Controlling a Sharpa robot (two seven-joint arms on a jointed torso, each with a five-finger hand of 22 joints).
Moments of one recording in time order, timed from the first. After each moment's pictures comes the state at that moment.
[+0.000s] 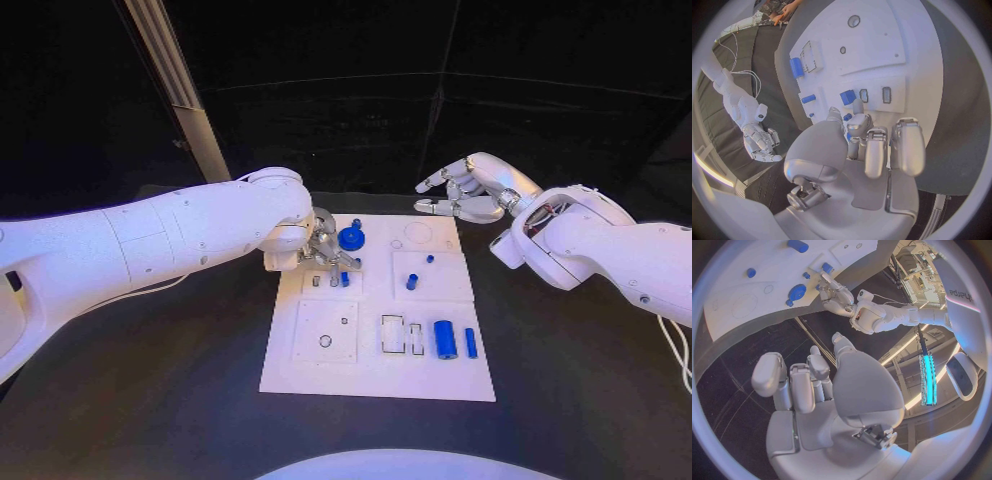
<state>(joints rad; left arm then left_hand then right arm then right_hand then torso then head) 1.38 -0.49 -0.16 1.20 -0.87 0.29 -0.63 1.14 0.12 -0.25 0.28 0.05 0.98 0.04 0.55 0.53 1.31 -0.02 1.15 1.04 1.47 -0.08 1.57 1.31 0.08 1.46 0.03 1.40 1.28 1.24 -0.87 0.01 1.52 -1.04 -0.38 0.15 1.30 -0.04 0.01 0.18 0.28 0.92 0.16 0.12 0.08 1.28 0.07 1.17 1.16 1.47 0.00 1.43 1.31 0.08 1.33 0.10 1.34 1.07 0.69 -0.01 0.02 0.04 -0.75</state>
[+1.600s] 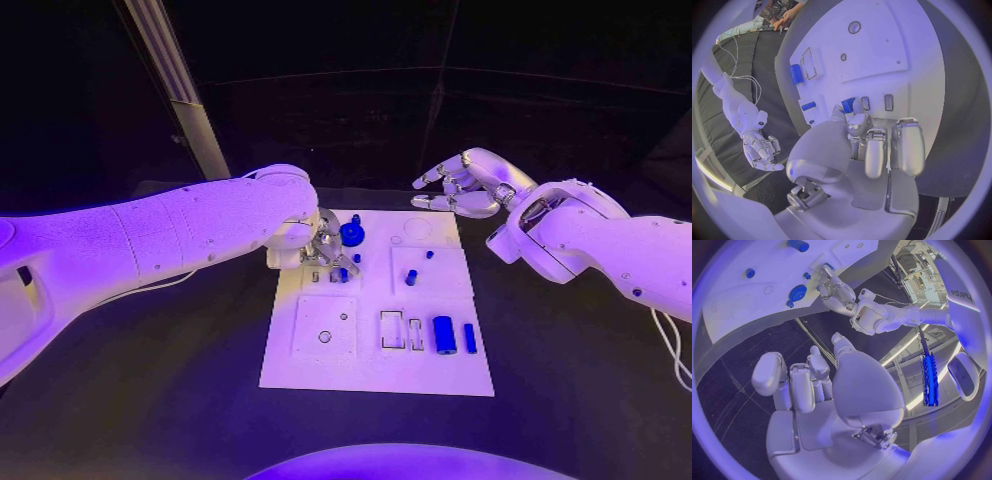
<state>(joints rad) 1.38 -0.46 -0.17 1.19 -0.87 0.34 -0.63 1.25 0.14 -0.19 0.21 0.05 0.95 0.04 0.57 0.59 1.31 -0.02 1.15 1.05 1.47 -0.08 1.57 1.31 0.08 1.46 0.03 1.40 1.29 1.24 -0.85 0.01 1.50 -1.04 -0.37 0.14 1.31 -0.04 0.00 0.18 0.30 0.92 0.16 0.12 0.08 1.28 0.07 1.17 1.16 1.47 0.00 1.43 1.31 0.09 1.33 0.10 1.33 1.06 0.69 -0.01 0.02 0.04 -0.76</state>
